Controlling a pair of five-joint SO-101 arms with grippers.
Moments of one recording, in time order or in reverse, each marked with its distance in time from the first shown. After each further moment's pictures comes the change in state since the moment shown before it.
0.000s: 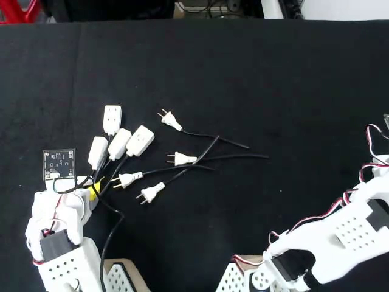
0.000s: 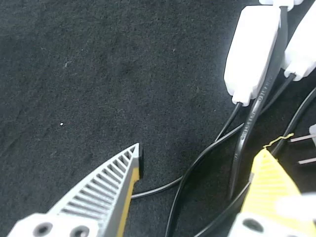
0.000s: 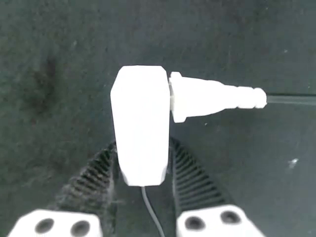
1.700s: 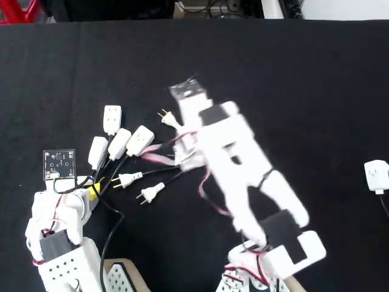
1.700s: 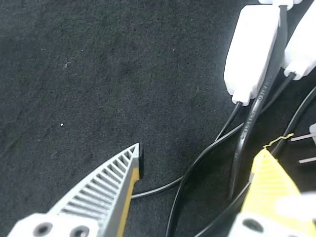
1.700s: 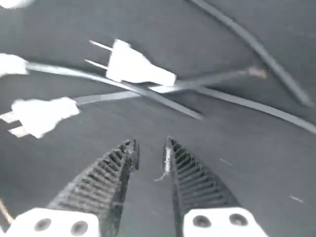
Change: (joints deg) left arm 0.0 0.0 0.0 0.0 -0.4; right arm -86.6 -29.5 22.0 24.7 -67.9
